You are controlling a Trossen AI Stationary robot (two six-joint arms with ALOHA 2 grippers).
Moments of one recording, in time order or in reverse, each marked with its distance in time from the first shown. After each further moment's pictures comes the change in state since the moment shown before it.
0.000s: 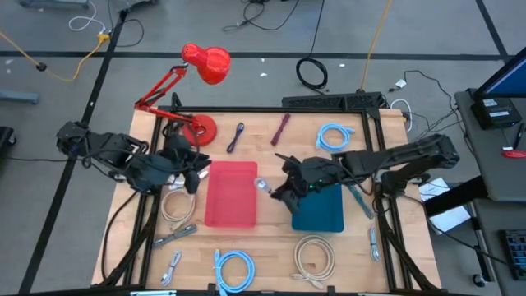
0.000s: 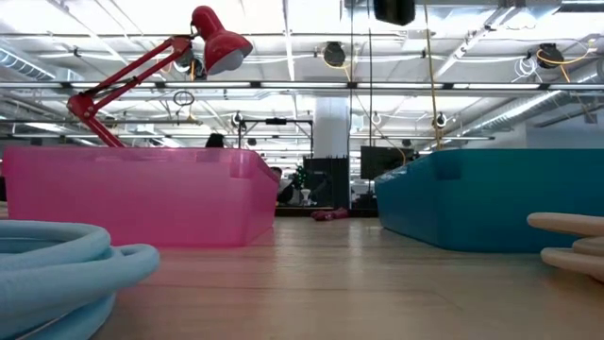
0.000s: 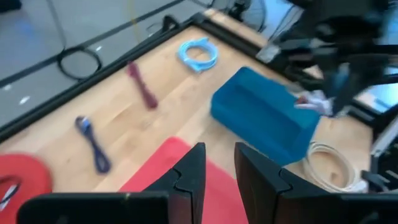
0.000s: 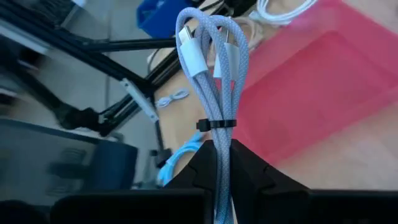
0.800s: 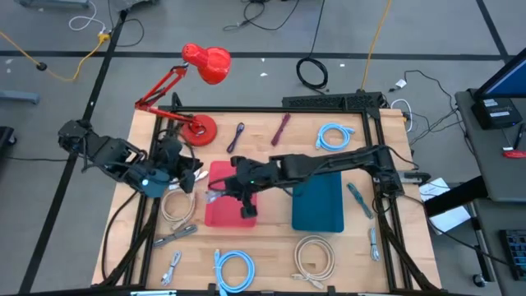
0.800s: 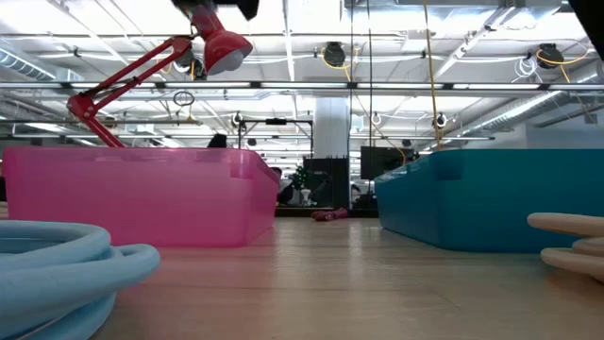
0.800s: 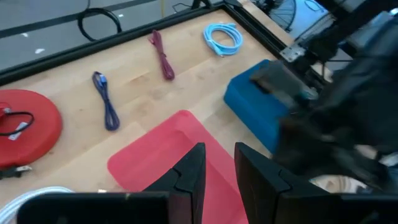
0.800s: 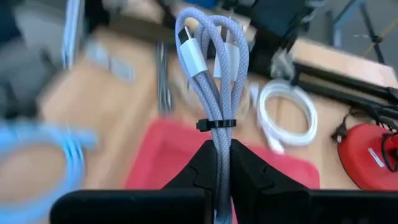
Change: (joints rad) left arm -0.115 0.000 0.000 -0.185 -0.075 -0.381; right arm -0.066 0.595 0.648 -0.154 -0.009 -1.051
